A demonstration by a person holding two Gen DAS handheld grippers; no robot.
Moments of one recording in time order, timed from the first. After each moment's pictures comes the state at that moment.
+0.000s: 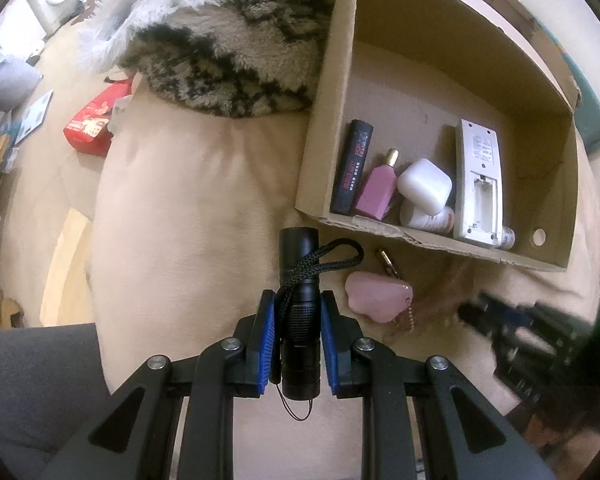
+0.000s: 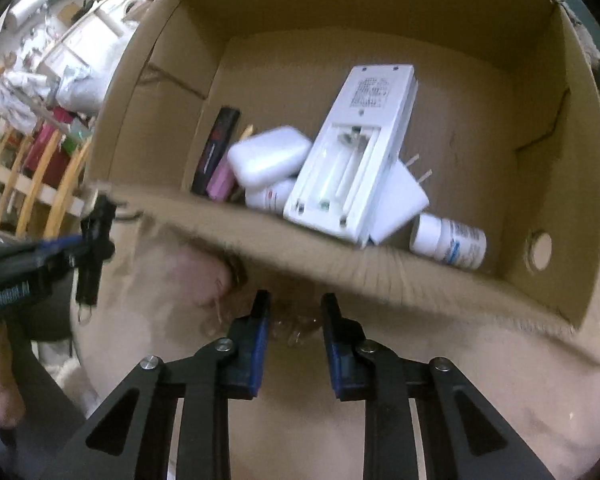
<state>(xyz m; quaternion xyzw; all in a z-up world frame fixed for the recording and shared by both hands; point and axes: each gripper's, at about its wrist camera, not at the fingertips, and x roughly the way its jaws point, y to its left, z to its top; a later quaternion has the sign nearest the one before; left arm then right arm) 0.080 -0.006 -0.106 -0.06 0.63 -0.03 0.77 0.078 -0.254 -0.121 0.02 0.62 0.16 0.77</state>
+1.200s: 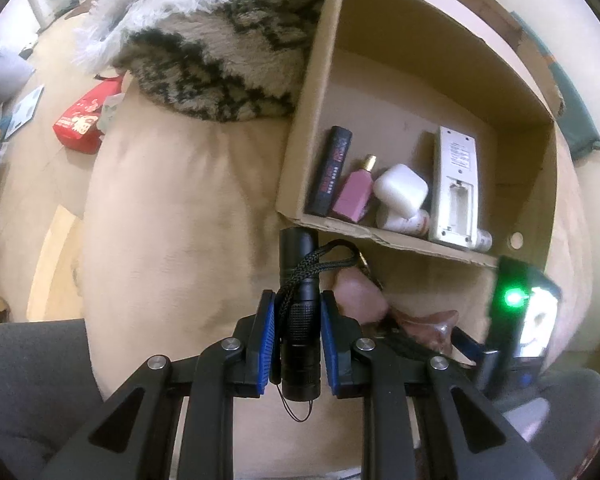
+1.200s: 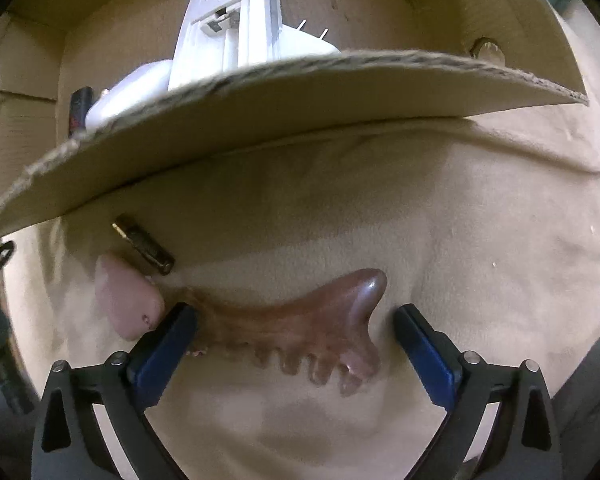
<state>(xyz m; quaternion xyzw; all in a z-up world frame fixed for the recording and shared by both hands) 0.077 -0.009 -0.095 -0.08 0.63 -0.05 0.77 0.051 -0.211 -0.188 0.10 0.66 -0.10 0.74</state>
